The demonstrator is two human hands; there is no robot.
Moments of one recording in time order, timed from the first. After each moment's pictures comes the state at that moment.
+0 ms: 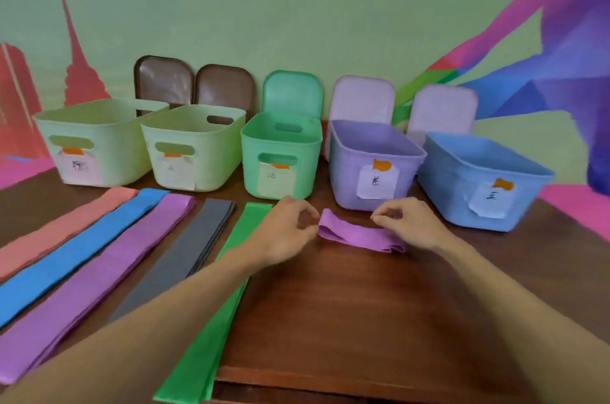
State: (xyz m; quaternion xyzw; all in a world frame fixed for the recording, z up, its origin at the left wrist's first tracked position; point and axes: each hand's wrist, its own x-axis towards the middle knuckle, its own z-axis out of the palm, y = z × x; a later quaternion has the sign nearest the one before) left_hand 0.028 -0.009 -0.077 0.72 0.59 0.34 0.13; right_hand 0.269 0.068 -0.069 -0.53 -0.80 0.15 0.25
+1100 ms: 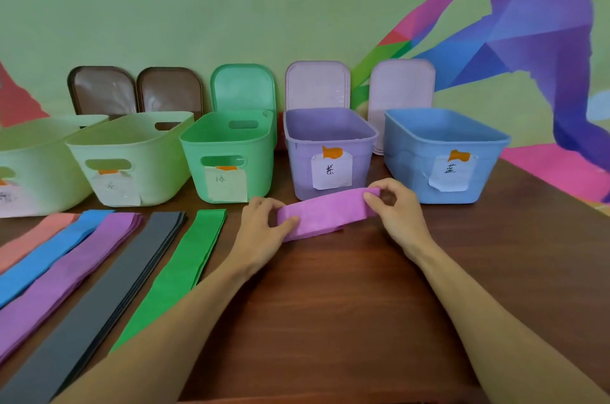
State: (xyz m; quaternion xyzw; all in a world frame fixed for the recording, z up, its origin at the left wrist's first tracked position) left_hand 0.080 0.032 -0.109 0.65 0.60 0.42 0.18; right_hand 0.311 0.077 -0.107 -0.47 -0.63 0.26 0.56
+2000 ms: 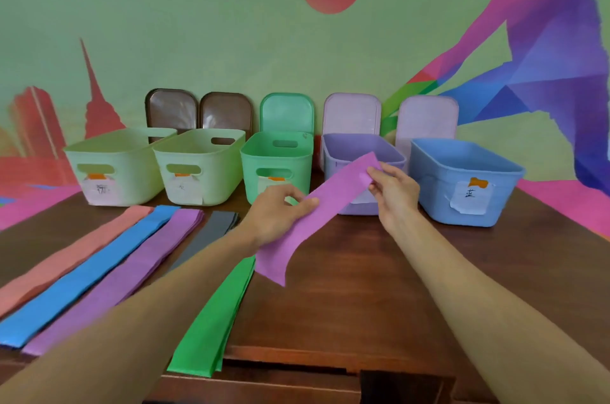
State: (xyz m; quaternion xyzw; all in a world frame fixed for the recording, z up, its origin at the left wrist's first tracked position) left_hand 0.045 -0.038 -0.025 0.67 0.59 0.39 0.21; right_hand 0.234 0.048 -0.027 -0.36 -0.34 0.52 0.70
